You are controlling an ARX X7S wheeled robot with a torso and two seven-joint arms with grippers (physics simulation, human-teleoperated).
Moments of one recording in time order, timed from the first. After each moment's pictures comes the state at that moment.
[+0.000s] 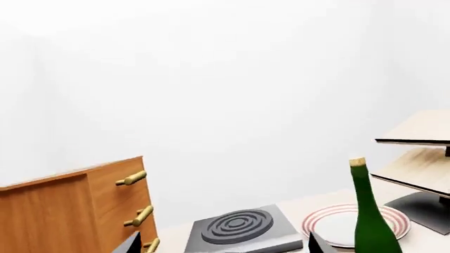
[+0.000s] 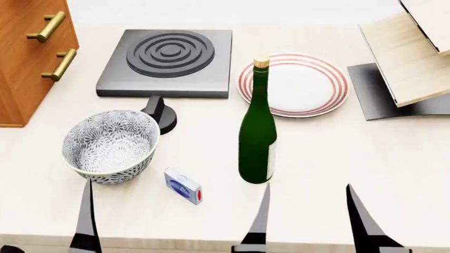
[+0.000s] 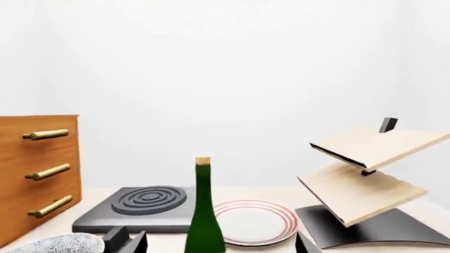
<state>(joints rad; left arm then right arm) 0.01 -0.16 0.22 0.77 0.13 -0.39 -0.12 -0.02 0.15 -0.11 -0.73 0.14 0.40 0.19</state>
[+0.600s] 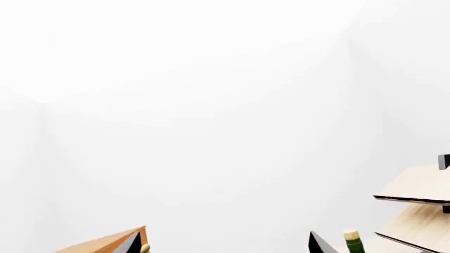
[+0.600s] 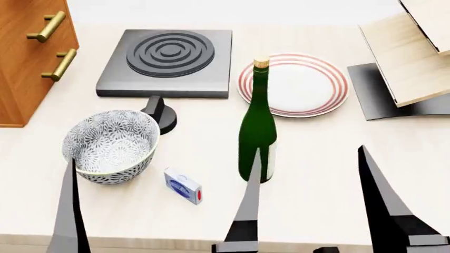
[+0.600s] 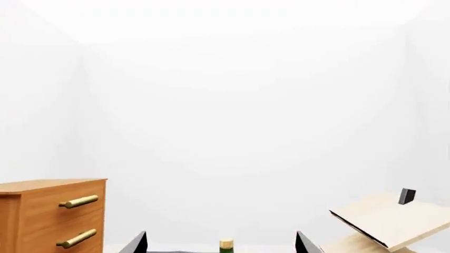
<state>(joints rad) -0.02 -0.02 0.27 1.03 0.39 -0.49 0.09 0.16 0.49 -0.28 -1.02 0.45 0.48 0.61</state>
